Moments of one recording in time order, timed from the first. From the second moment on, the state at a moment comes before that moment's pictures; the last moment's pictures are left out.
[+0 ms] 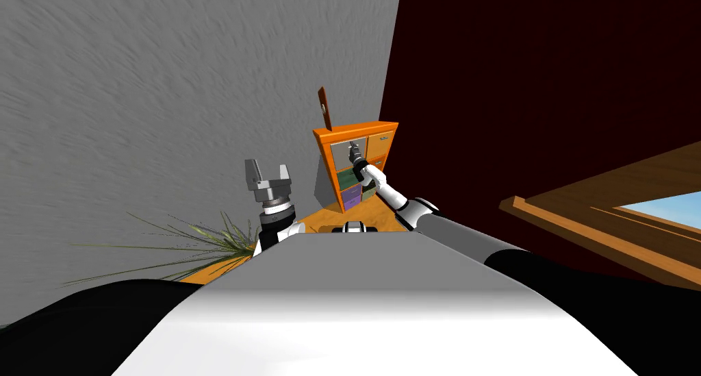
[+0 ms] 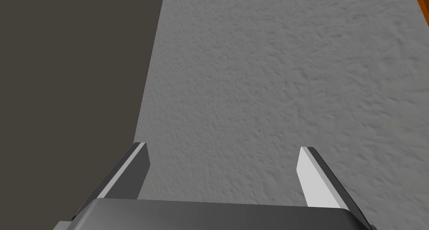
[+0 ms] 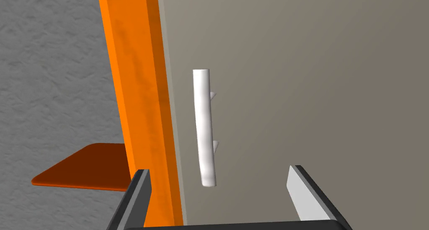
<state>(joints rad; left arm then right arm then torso) 0.55 0.00 0.04 -2.38 -0.04 -0.59 0.12 -0.70 -0.25 0.53 -1.43 0.88 0.36 1.67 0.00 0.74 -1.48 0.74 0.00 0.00</state>
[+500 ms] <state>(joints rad) 0.55 0.00 0.04 -2.38 -0.04 -0.59 0.12 -0.70 -0.25 0.54 -1.43 0.88 0.36 1.67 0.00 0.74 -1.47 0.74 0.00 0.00</state>
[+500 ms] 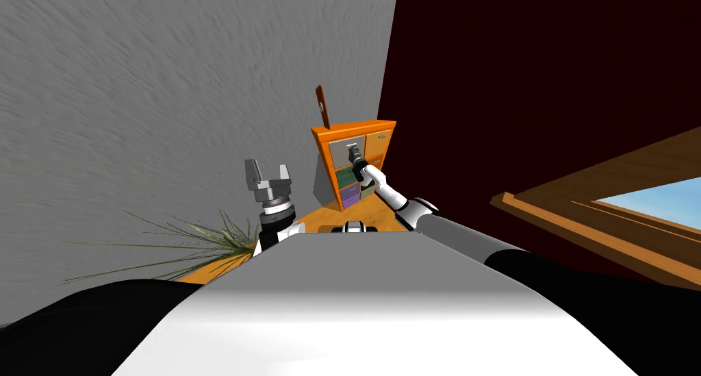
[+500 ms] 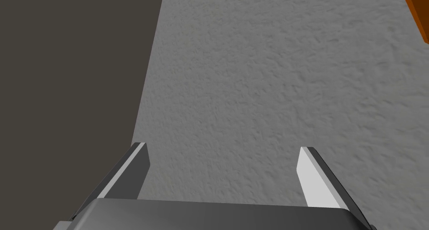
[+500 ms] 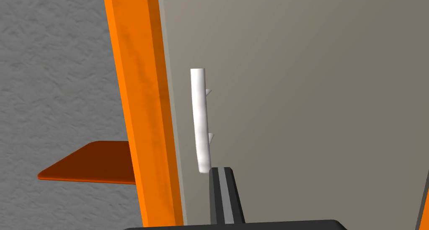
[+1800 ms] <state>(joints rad) 0.55 0.00 0.04 -2.38 -0.04 -0.59 0.12 -0.77 -0.27 0.55 -1.39 0.82 0.40 1.72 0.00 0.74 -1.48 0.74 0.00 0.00</state>
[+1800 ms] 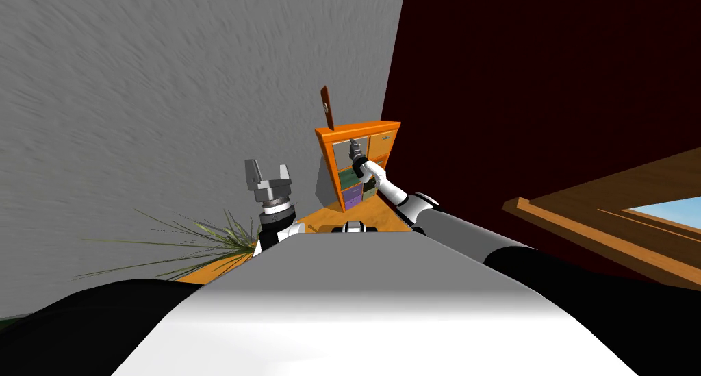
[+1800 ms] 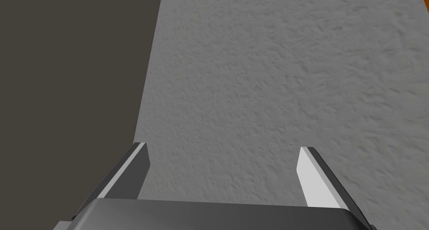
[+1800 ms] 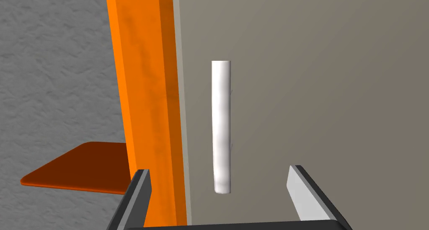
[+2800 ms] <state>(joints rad) 0.55 0.00 0.04 -2.38 -0.04 -0.59 0.12 -0.78 -0.27 0.57 -1.39 0.81 0.34 1.69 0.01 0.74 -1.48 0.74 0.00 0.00</state>
